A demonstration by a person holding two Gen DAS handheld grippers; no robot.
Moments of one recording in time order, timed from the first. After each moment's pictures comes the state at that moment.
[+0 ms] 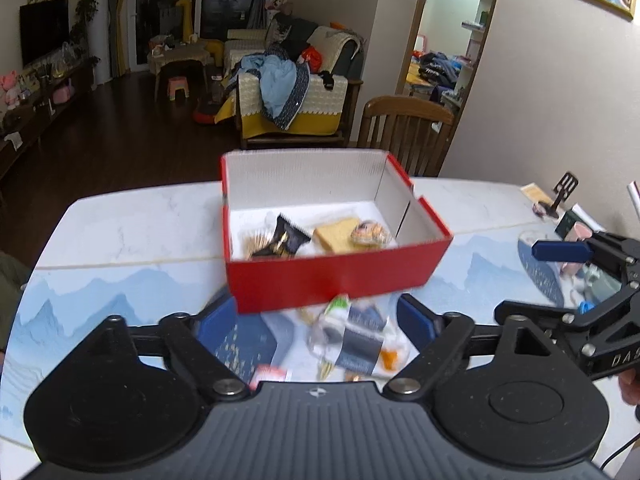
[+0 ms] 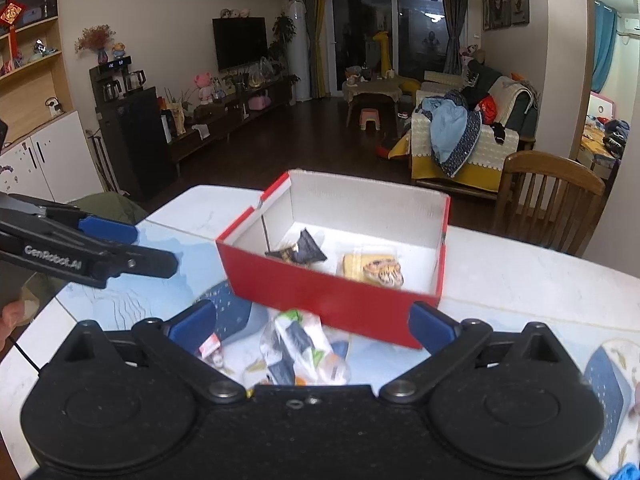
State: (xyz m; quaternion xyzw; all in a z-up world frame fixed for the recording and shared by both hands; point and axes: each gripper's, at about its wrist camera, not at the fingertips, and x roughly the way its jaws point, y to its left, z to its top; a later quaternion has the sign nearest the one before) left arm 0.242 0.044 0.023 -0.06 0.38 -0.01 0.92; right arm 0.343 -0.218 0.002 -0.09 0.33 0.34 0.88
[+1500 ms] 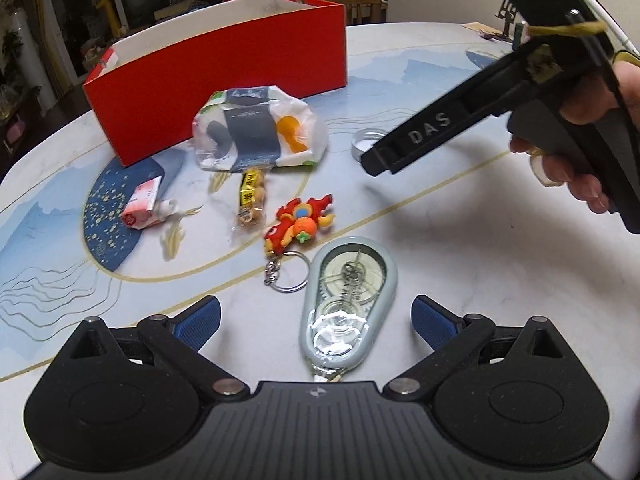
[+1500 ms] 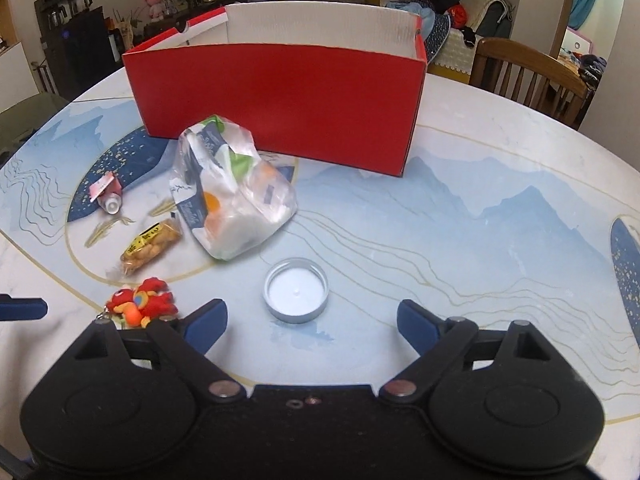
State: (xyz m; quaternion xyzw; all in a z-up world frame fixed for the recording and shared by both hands) left arm 0.167 -0.066 -0.144 0.07 0.44 -0.08 0.89; right arm 0.355 -0.230 -0.153 -0.13 0.44 0.27 0.85
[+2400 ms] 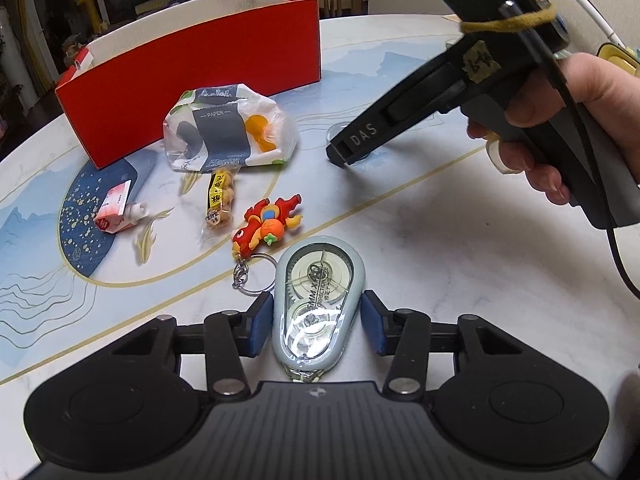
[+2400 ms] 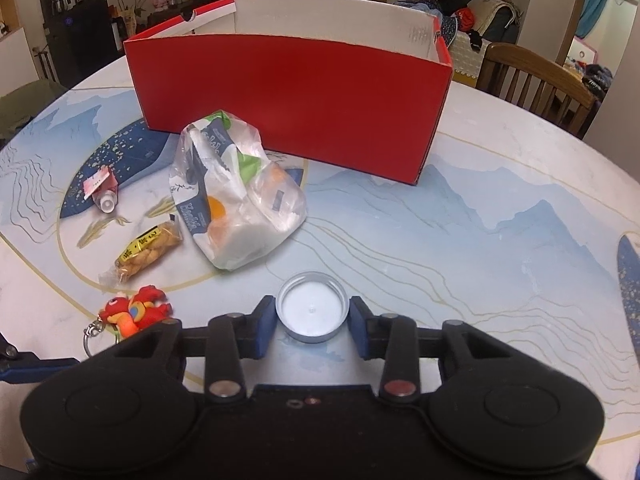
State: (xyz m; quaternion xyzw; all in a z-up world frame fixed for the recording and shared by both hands) left arm 0.168 -0.076 -0.143 0.07 0.45 -0.10 0.88; right arm 0.358 -0.216 -0.154 -0.15 0.43 0.27 0.85
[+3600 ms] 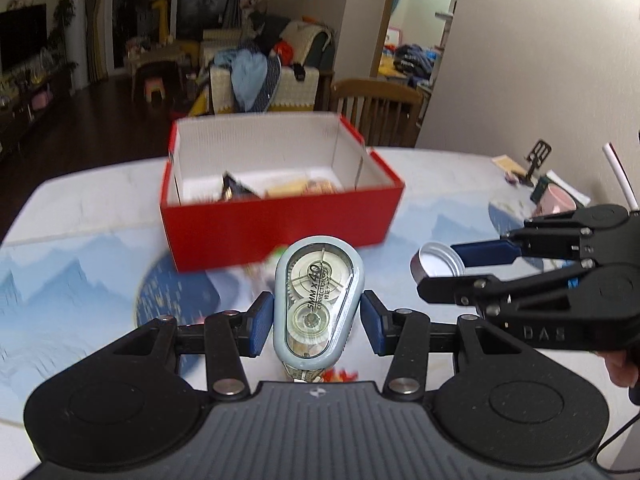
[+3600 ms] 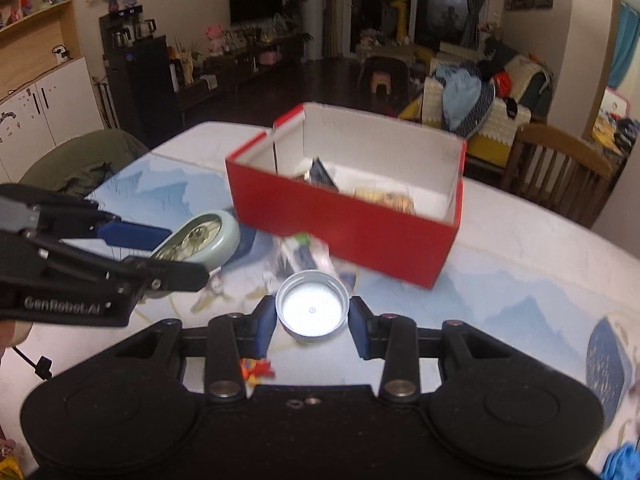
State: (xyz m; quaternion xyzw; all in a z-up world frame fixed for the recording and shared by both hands) left arm 0.219 -0.010 -0.016 -0.06 0.36 -0.04 0.93; right arm 0.328 -0.211 -0.027 -0.14 0.36 0.35 0.85
